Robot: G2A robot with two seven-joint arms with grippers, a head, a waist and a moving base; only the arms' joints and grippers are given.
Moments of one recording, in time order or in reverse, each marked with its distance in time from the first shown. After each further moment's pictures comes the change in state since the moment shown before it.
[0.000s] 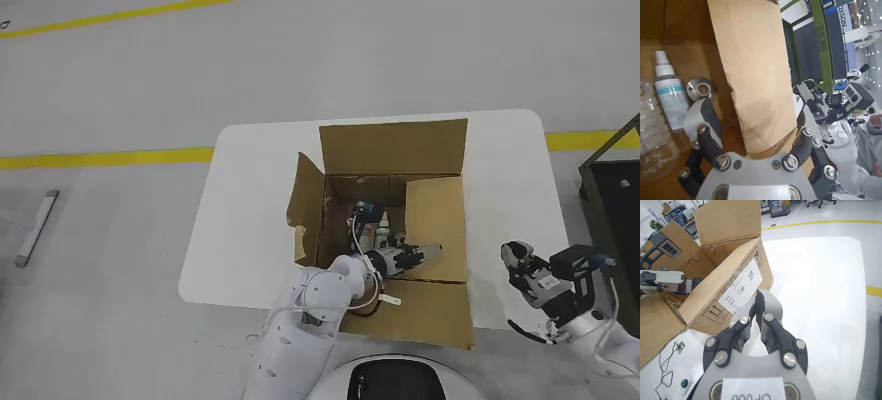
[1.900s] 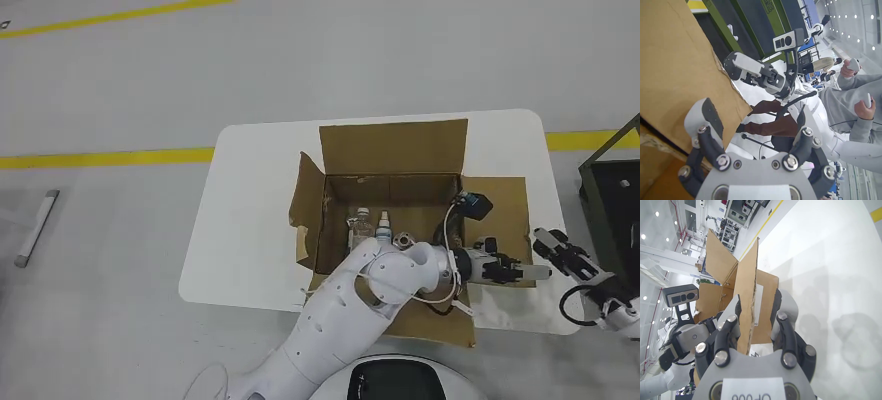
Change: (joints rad) left arm -0.321 -0.101 0.346 0.261 -0.299 -0.162 0.062; right arm 0.067 -0.008 0.199 0.087 0.877 0.099 0.451
